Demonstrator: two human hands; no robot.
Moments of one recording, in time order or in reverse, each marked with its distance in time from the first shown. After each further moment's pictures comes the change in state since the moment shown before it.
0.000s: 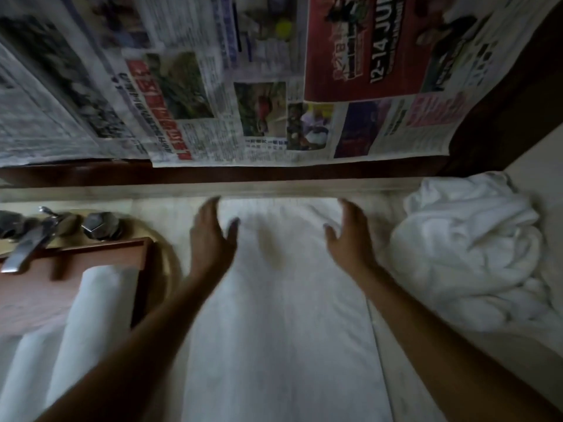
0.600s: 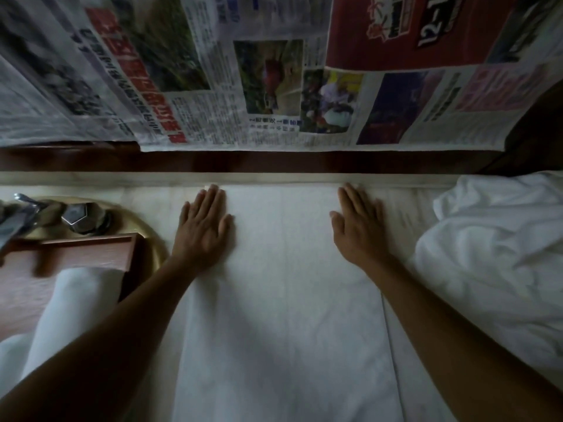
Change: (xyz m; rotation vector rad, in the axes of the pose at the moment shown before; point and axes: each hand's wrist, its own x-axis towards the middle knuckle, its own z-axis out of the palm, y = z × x) left_hand 0.048 -0.088 0.040 0.434 -0.298 0.113; right_hand 0.054 0.043 0.044 -0.442 -0.207 -0.175
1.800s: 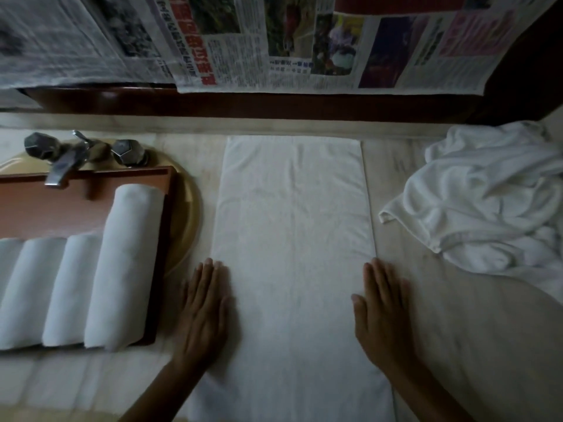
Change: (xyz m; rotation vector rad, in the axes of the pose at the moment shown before) left_hand -0.326 0.029 0.011 -0.194 0.108 -0.016; right_hand -0.319 -0.012 -0.005 0.083 0.133 -0.011
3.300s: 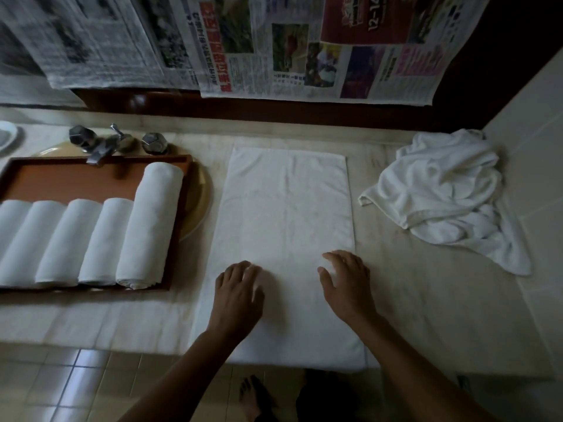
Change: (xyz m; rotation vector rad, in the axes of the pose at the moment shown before) left_hand -0.050 0.070 -0.010 0.026 -0.109 0.010; right_hand -0.020 -0.033 -0.007 0.168 0.021 -0.005
